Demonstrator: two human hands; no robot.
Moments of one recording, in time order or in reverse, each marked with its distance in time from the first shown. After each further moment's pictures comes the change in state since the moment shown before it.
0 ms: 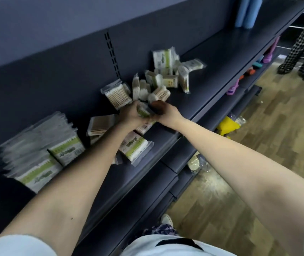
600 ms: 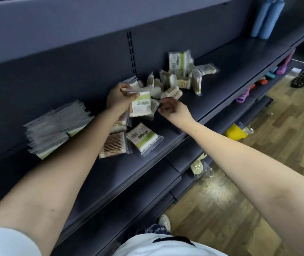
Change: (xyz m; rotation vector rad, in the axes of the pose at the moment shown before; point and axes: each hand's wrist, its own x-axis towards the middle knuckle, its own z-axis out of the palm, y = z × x) left_hand -0.014 -0.024 -0.064 -0.494 0.284 -0.128; right_hand -0.026 -0.021 0.003 0.273 0.059 -0.073
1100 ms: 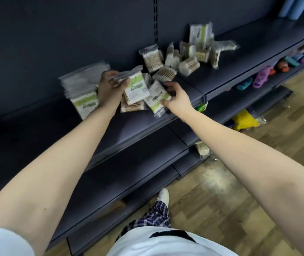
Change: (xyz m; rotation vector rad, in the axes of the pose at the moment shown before) left_hand -0.130 -0.038 -0.071 -0.322 0.225 -0.014; right_hand -0.093 -0.023 0.054 -0.049 -0.006 -0.022
